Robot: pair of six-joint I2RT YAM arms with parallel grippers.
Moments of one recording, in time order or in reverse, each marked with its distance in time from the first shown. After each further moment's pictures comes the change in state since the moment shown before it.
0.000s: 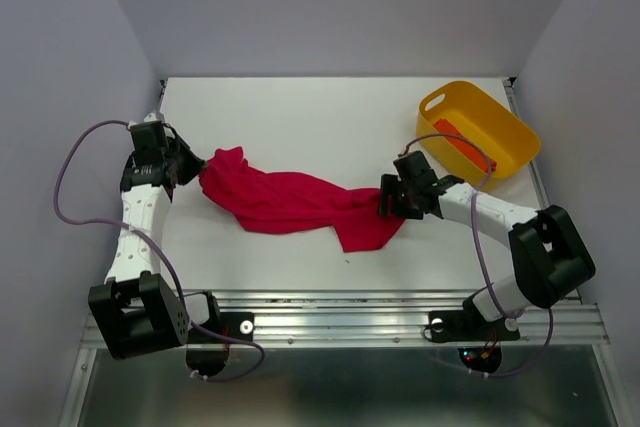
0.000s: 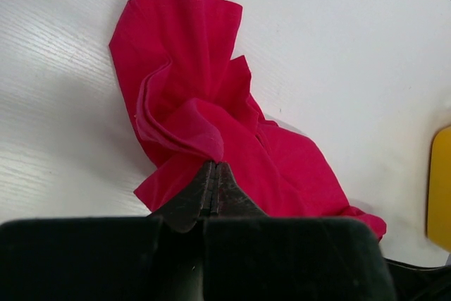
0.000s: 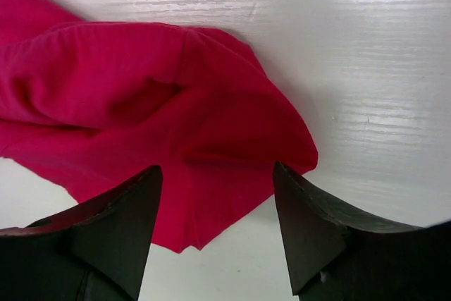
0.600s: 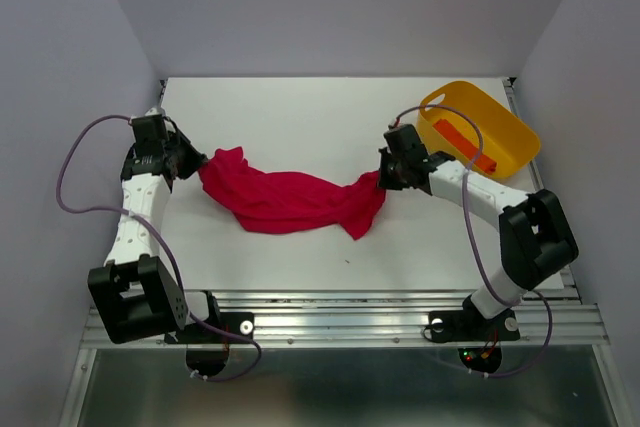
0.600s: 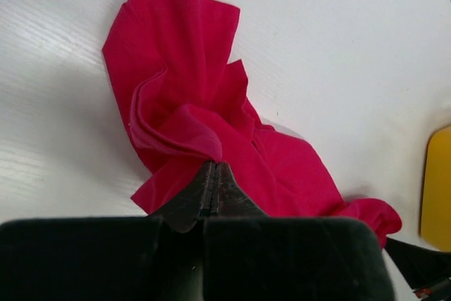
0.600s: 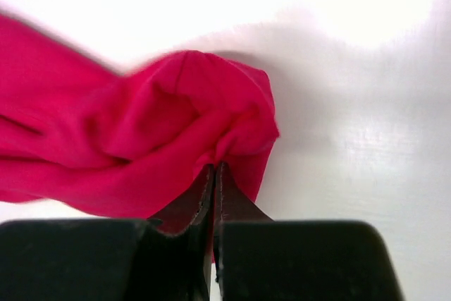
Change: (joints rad) left arm 0.000 0.037 0.018 0.003 0.007 -0.008; right arm 0.006 0.119 0.134 0.027 0.034 -0.018
